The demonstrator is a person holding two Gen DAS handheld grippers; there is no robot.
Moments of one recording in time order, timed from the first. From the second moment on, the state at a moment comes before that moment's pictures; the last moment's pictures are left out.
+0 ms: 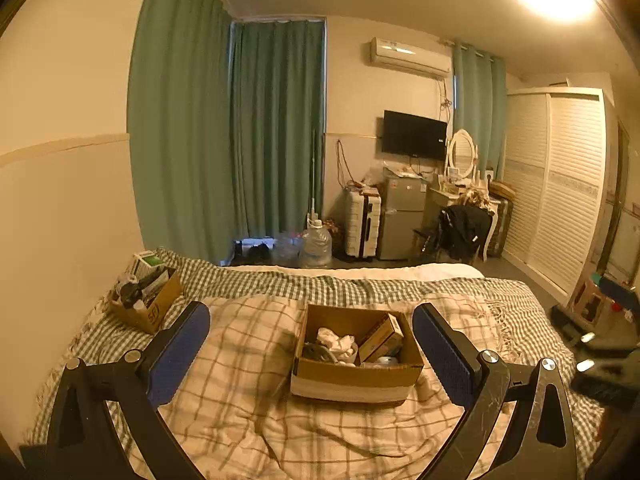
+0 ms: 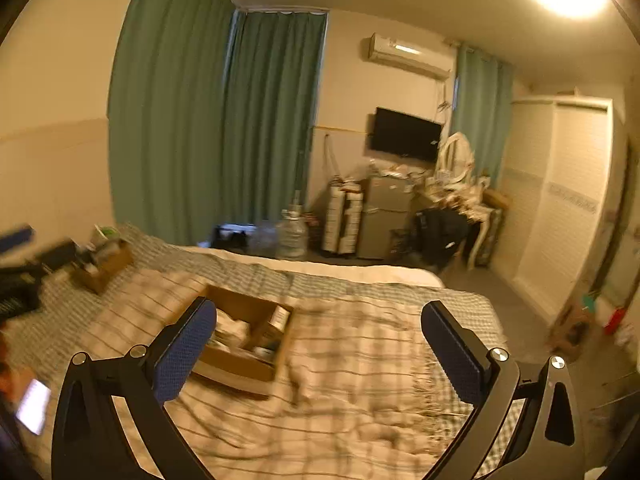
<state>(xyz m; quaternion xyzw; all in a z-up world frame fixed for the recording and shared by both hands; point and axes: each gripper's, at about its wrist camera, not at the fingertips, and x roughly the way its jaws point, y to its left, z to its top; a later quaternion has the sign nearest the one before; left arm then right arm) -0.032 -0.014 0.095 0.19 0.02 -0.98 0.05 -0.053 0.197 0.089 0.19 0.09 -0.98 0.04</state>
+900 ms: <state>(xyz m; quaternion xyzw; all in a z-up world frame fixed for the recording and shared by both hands) -0.061 -0.003 -0.032 0.24 0.00 -0.97 0.05 -0.106 0.214 -0.020 0.25 0.04 -0.96 0.07</state>
